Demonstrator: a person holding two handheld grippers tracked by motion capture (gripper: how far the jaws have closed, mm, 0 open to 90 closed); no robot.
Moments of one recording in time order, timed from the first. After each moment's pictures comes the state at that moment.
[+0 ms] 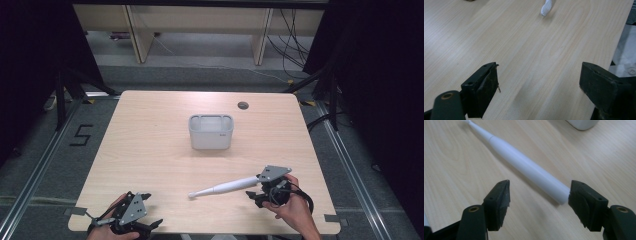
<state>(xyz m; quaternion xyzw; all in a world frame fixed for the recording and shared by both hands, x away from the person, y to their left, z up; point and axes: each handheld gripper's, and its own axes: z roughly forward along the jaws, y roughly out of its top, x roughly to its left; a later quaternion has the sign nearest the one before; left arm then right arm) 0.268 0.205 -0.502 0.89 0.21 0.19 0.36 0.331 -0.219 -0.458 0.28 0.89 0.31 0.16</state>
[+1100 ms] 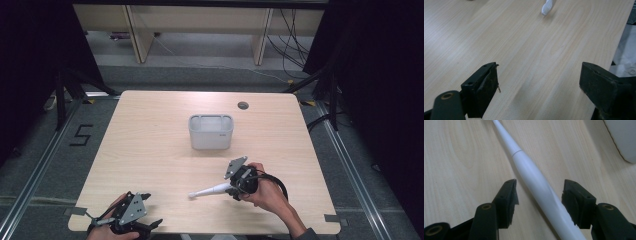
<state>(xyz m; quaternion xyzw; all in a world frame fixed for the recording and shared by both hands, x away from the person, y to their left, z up) 0.268 0.204 -0.504 0.89 0.22 0.19 0.36 0.367 -0.144 -0.456 0.15 0.96 0.21 0.11</state>
